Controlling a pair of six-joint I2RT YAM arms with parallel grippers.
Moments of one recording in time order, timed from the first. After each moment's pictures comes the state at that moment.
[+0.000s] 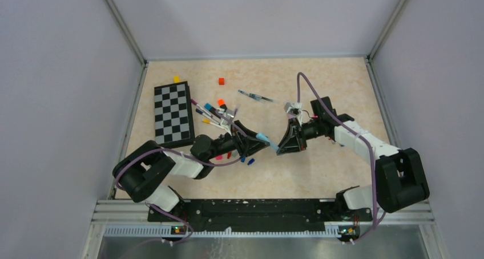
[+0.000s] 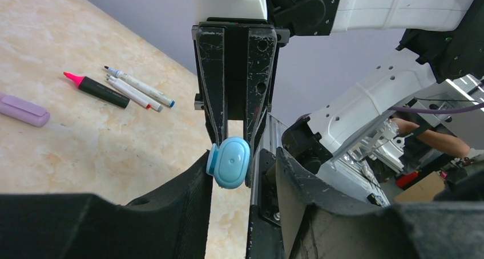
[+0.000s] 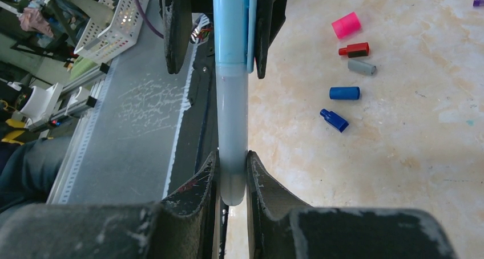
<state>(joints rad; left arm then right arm) -0.76 1.52 0.36 1.49 0.53 -0.82 0.34 1.35 0.81 -0.47 -1.35 -0.43</state>
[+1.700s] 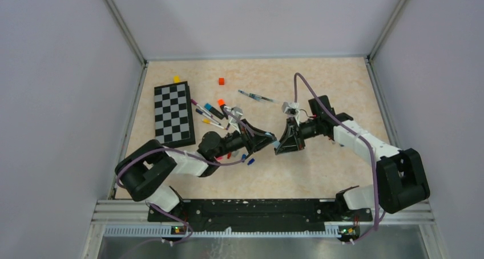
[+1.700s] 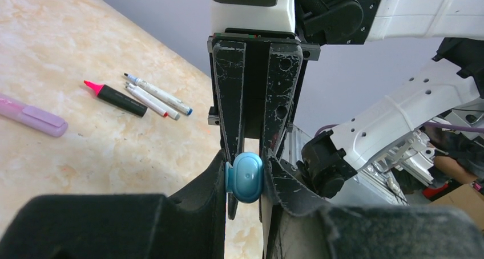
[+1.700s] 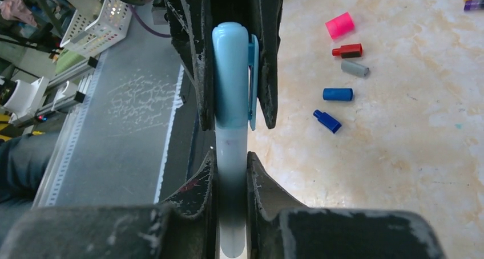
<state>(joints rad) -0.83 1.53 0.45 1.36 0.41 -0.73 0.37 1.35 0.82 -0.45 -1.30 -0.41</state>
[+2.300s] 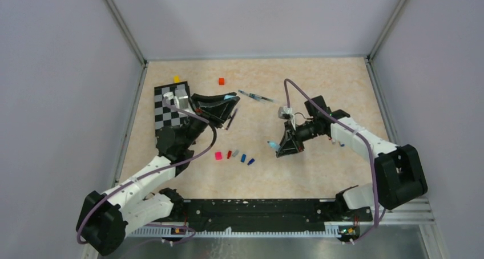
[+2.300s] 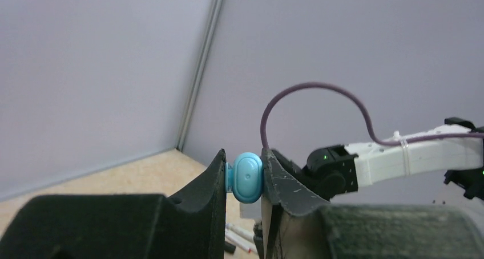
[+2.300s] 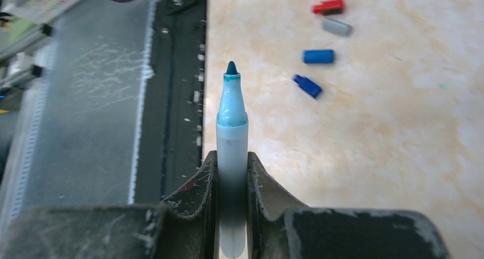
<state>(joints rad) -0.58 0.98 0.54 1.11 0.26 -0.56 0.40 1.39 0.88 -0.66 -1.21 -0.61</state>
